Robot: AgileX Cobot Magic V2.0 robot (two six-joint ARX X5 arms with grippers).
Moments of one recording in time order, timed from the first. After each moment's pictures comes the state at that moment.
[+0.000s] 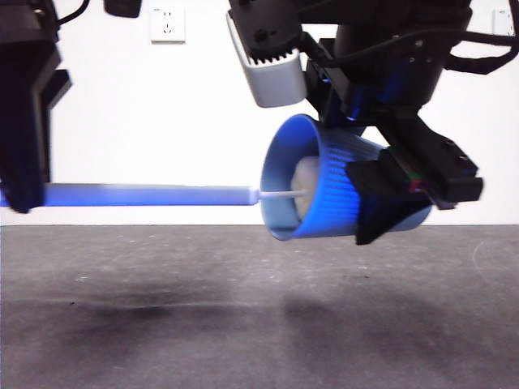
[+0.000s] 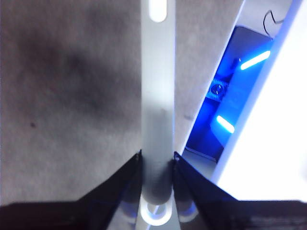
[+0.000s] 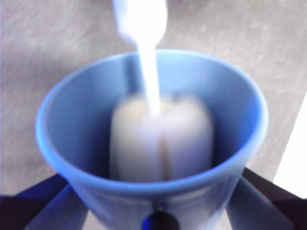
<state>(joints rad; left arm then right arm) -0.77 1.24 0.97 -1.04 0.03 0.36 1.05 1.40 0.87 -0.55 0.60 -0.91</state>
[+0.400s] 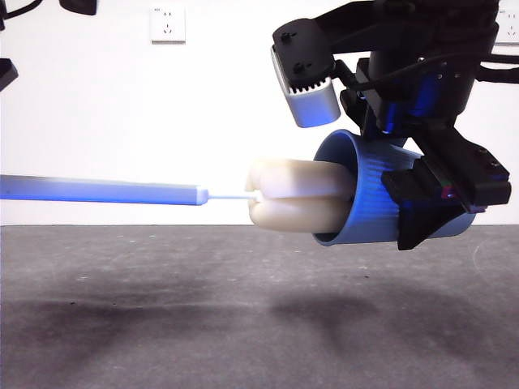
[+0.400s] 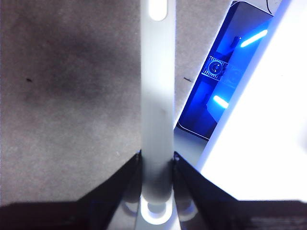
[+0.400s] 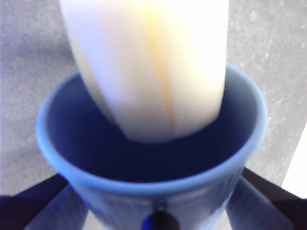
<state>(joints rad) -0.74 1.19 0.97 -1.16 0.02 0.35 0.98 1.40 0.87 -0.59 0.61 -0.85</state>
